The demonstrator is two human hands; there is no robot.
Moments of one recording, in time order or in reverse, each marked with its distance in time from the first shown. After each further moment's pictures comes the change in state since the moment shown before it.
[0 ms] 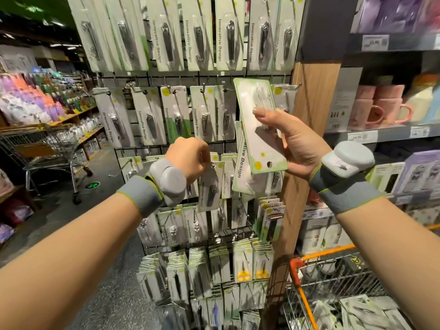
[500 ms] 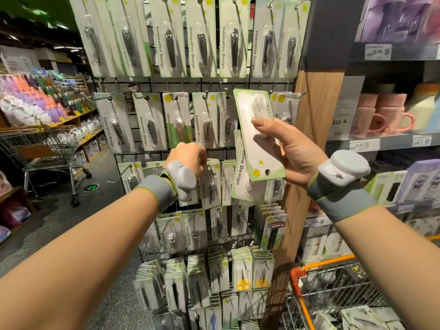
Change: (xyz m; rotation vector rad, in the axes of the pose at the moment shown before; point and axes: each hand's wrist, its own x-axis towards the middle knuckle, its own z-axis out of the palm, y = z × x) left_hand 0.034 -0.017 0.021 0.033 0.027 -0.159; right_hand 0.013 0.005 -0.003 -0.001 0.006 0.031
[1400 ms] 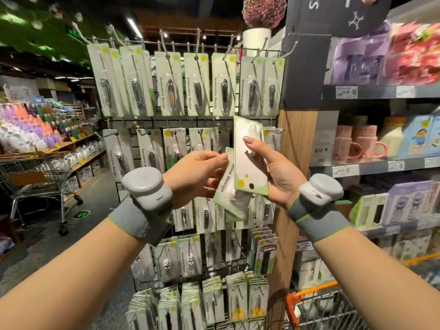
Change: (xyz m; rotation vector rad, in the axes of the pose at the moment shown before) left_hand -0.060 0.057 -0.080 -1.142 -0.381 -0.017; right_hand -0.006 -0.014 0.019 0.223 0.102 -0.006
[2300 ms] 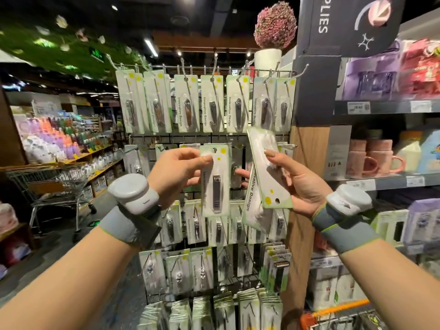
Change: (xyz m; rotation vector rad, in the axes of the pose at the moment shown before) left_hand -0.009 0.010 -0.040 -0.114 0.291 0.218; right_hand 0.001 -0.013 -0.011 0.061 -0.284 0.121
